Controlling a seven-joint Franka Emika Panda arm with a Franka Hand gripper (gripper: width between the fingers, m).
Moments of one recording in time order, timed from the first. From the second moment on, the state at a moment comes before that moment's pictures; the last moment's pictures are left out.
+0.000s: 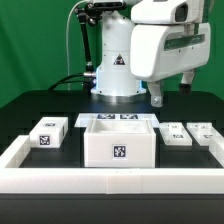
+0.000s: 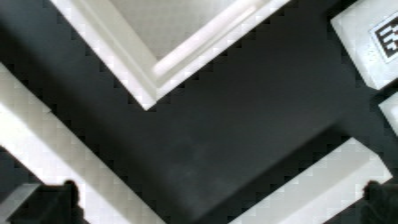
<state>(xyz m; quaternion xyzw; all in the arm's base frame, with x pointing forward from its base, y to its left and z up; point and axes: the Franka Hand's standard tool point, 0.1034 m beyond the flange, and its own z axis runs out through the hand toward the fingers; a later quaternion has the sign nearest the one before) 0.564 0.056 0.114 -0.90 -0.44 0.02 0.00</state>
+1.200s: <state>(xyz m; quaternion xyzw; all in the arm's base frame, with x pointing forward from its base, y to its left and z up) 0.531 0.019 0.095 -0.83 -0.56 0.00 0.00</state>
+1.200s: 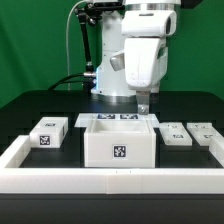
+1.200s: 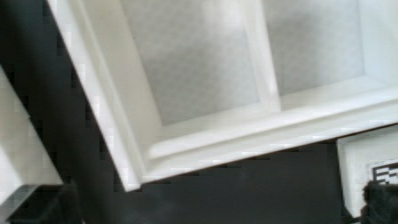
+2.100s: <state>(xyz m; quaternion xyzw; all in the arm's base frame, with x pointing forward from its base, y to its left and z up) 0.515 0.015 0.081 -0.74 -0.67 0.00 -0.01</state>
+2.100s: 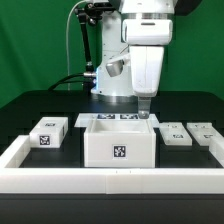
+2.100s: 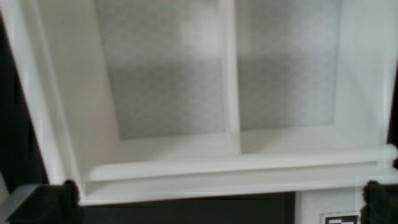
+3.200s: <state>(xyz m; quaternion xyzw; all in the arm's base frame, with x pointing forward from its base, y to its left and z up) 0.461 0.008 0.054 -0.74 -0.67 0.01 0.01</state>
